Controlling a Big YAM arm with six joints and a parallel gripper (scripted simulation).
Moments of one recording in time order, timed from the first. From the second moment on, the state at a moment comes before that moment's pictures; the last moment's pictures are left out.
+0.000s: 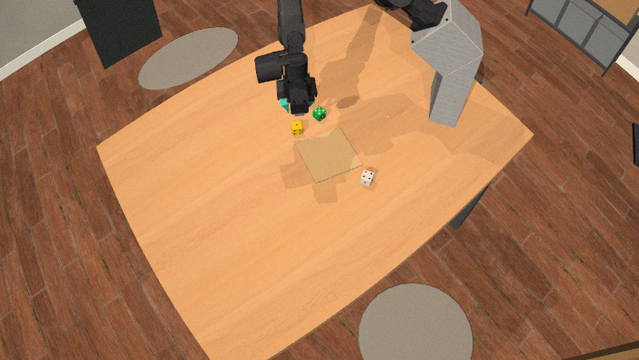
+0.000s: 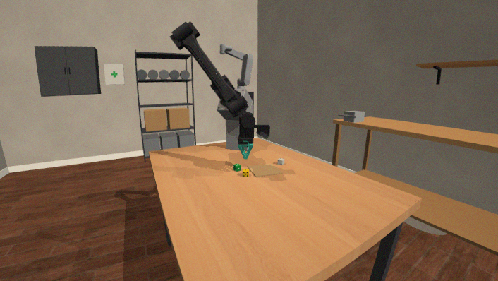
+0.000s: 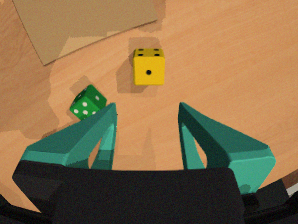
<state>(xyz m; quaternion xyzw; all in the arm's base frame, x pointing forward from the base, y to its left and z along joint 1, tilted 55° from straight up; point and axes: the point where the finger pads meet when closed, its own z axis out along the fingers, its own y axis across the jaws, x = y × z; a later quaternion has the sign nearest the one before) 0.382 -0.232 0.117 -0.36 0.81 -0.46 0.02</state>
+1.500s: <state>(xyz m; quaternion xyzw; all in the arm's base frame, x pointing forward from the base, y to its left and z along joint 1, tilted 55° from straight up) 0.395 -0.258 0.097 -0.36 0.81 -0.46 0.02</state>
